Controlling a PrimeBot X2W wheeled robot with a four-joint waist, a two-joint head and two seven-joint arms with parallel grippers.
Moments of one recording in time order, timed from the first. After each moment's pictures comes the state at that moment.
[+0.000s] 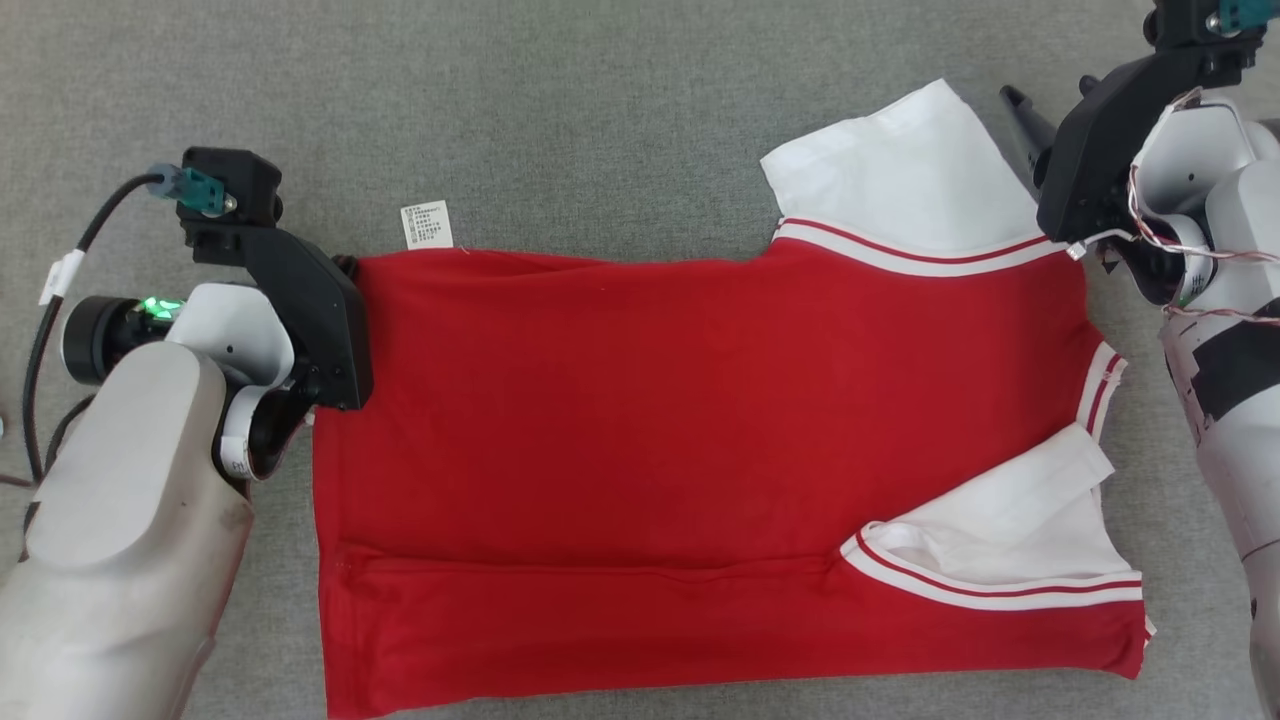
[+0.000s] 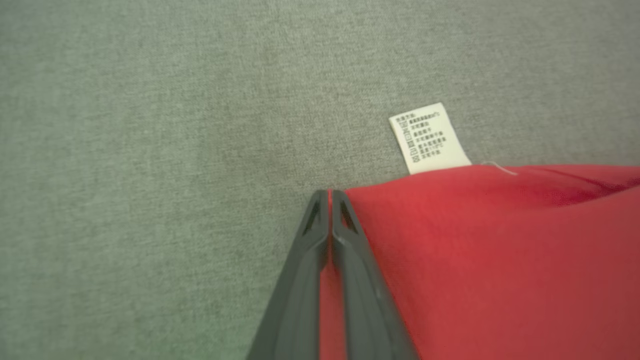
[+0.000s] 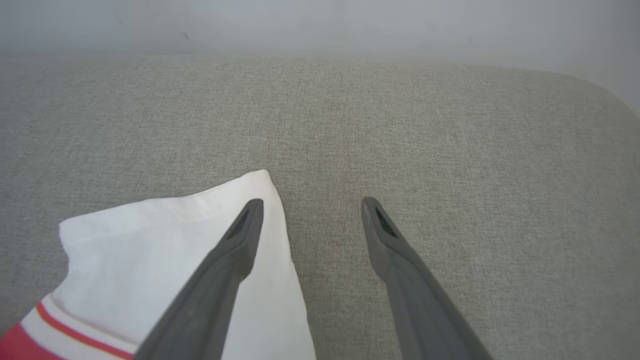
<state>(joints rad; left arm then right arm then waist) -0.86 0.31 -0.40 0.55 -0.54 0.04 0.51 -1.10 -0.31 0.25 0.85 0.39 0.13 0.43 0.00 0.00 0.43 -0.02</state>
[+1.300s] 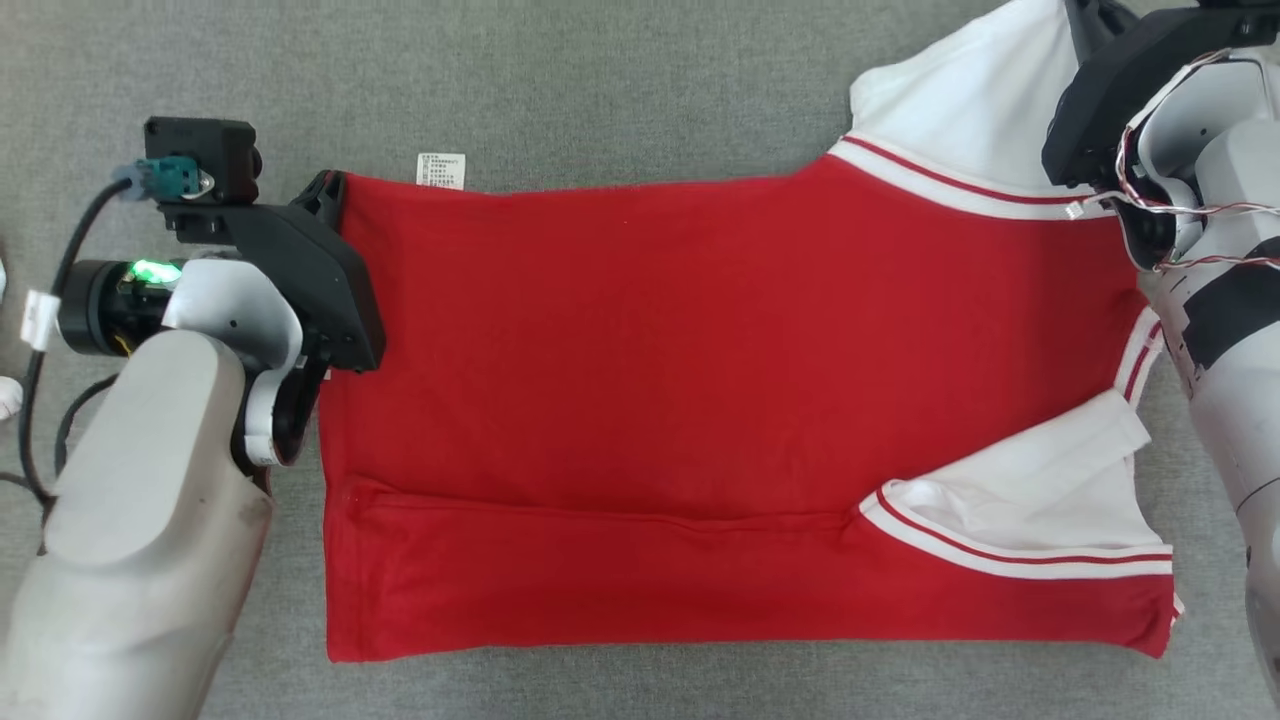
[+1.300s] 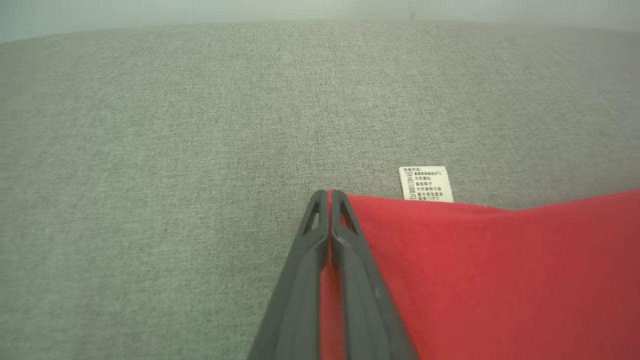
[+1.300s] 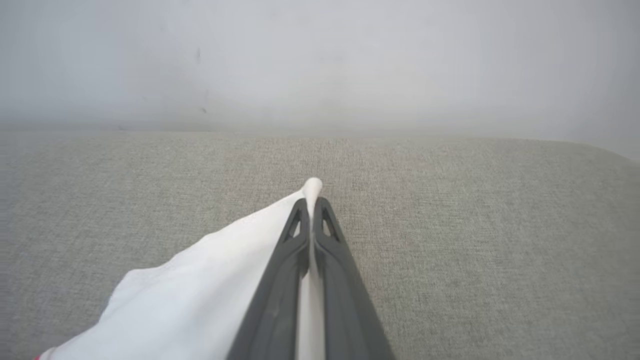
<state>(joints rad) -0.87 0.30 -0.39 0.48 -0.52 0.11 0.29 -1.25 -0.27 0.28 1.11 0.37 0.13 0.06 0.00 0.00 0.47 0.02</state>
